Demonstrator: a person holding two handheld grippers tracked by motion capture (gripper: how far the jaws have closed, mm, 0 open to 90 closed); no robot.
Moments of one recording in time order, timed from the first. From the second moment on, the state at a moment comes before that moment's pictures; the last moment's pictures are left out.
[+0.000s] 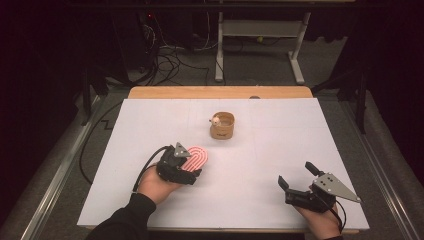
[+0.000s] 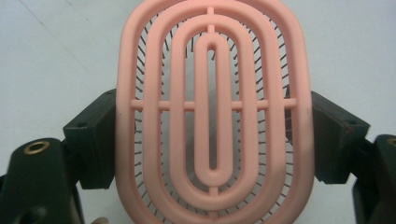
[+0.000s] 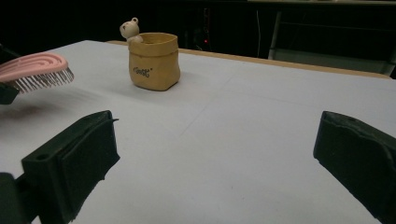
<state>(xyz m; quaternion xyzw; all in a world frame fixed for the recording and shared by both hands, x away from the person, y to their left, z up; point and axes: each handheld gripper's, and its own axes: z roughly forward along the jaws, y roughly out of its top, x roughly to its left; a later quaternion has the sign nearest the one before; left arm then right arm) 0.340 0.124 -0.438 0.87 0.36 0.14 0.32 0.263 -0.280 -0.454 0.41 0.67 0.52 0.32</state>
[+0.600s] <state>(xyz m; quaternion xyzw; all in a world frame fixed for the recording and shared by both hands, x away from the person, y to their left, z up) 0.332 0.142 -0.423 0.83 0.36 0.14 0.40 0.262 -0.280 -0.453 0.41 0.67 0.52 0.33</state>
